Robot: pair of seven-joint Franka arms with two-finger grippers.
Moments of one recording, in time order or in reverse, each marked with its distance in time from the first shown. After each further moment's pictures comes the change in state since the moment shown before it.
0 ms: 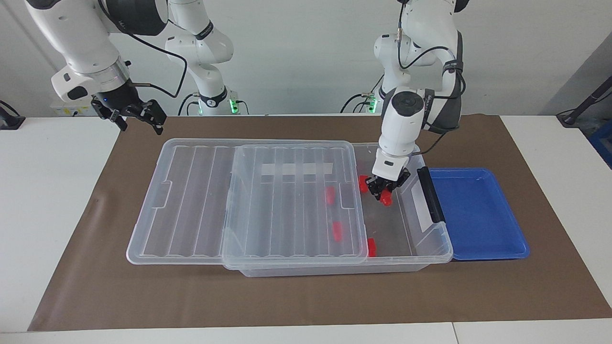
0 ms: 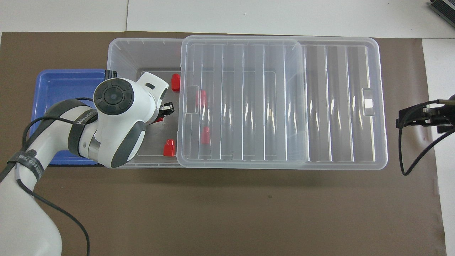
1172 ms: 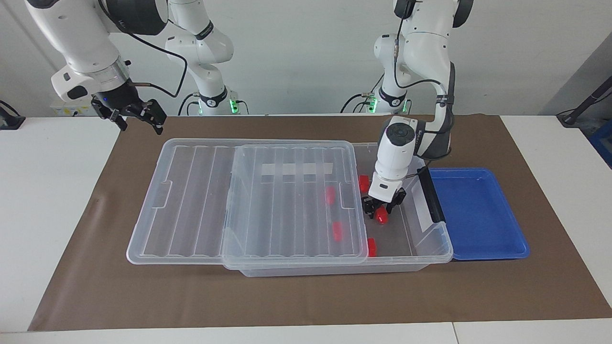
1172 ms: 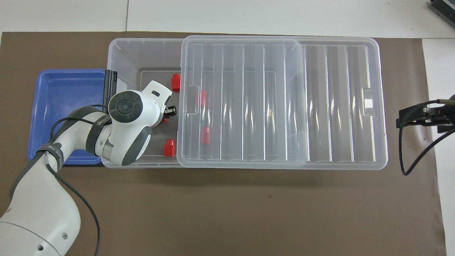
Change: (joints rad) left arm 0.006 0.103 0.025 -0.063 0.039 0.195 -0.001; right arm 0.000 0.000 0.000 0.000 0.000 0.000 0.000
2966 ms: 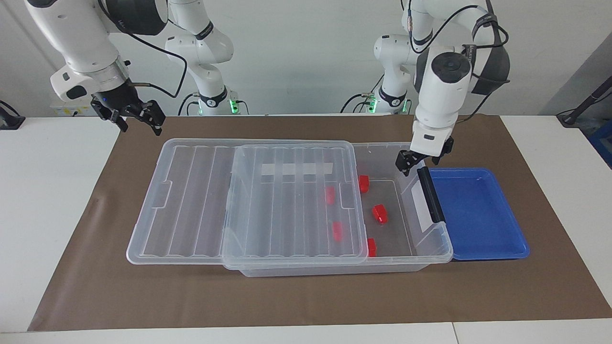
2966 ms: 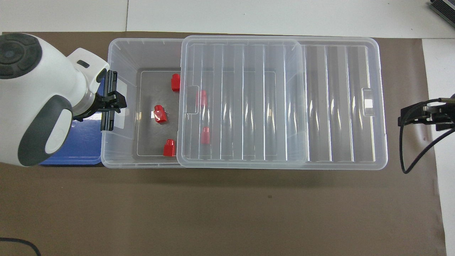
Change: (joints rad) left arm 0.149 -0.301 0.011 0.269 -0.058 -0.703 0.262; right arm -0.015 0.001 -0.002 -0.005 0.000 0.069 -0.045
